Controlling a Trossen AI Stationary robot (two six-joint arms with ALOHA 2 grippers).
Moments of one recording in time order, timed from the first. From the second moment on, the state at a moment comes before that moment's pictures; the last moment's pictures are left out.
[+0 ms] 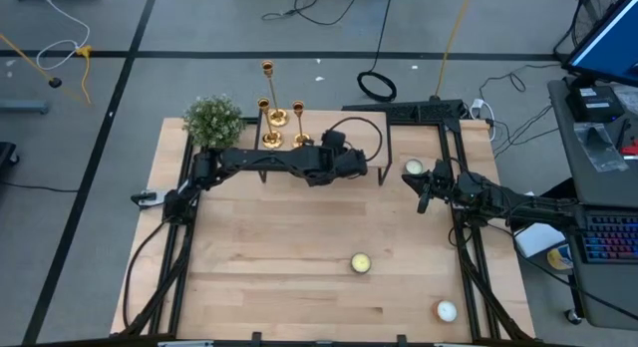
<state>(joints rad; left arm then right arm) 0.11 2.17 1.96 -0.81 -0.83 -0.93 -0.16 0.12 0.10 -0.16 0.26 0.35</state>
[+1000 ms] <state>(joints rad) 0.14 2.17 1.91 -0.91 -0.78 -1.09 -0.16 0.12 0.10 -0.16 0.26 0.35</state>
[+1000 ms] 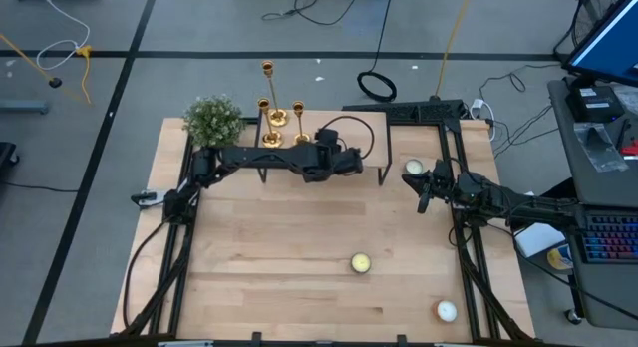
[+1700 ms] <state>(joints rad) 0.17 2.17 1.91 -1.00 -0.77 -1.13 -0.16 0.12 0.10 -0.16 0.26 0.35</state>
